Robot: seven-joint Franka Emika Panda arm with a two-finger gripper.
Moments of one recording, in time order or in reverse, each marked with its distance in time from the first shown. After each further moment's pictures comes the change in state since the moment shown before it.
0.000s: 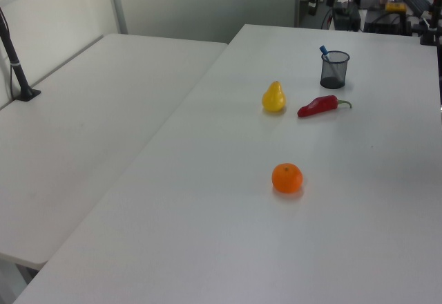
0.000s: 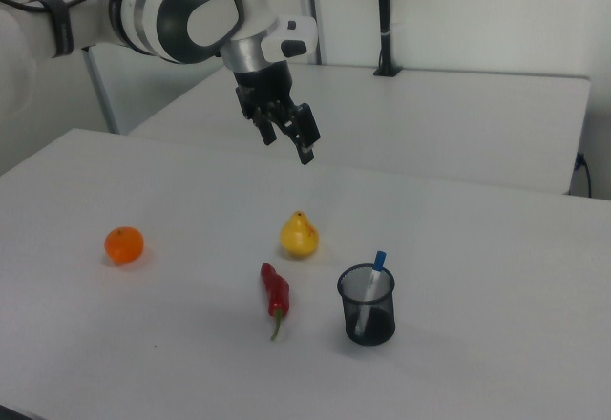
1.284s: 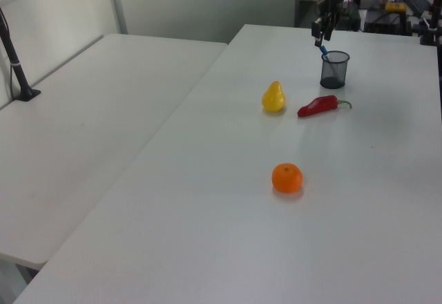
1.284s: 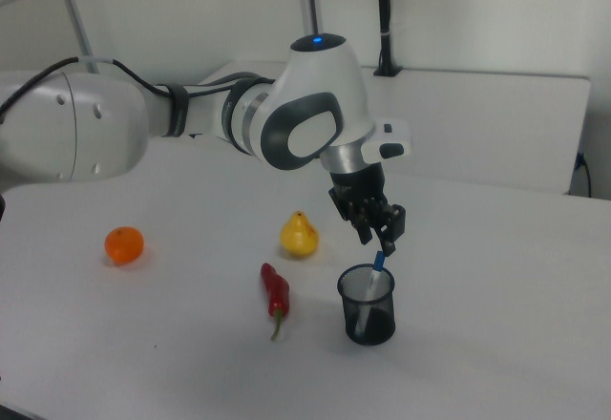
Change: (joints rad) arm -0.024 0.229 -0.166 -0.042 -0.006 0.235 -0.167
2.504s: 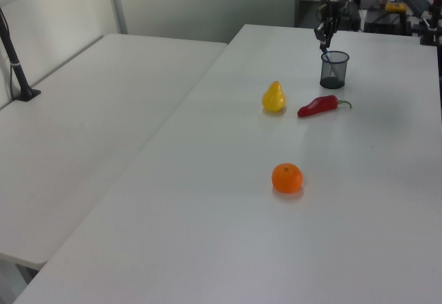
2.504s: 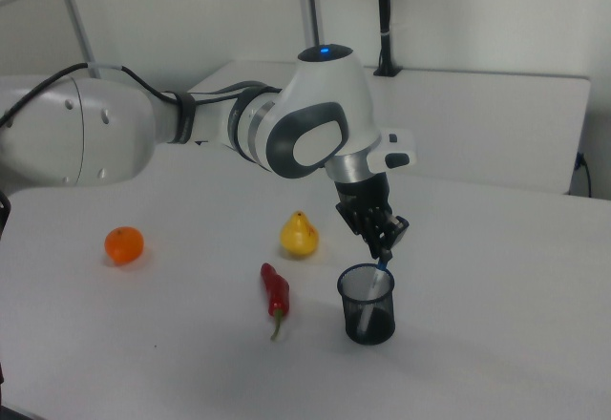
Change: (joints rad) arm 0.000 0.014 -0.015 -0.006 0.000 0.002 -0.021
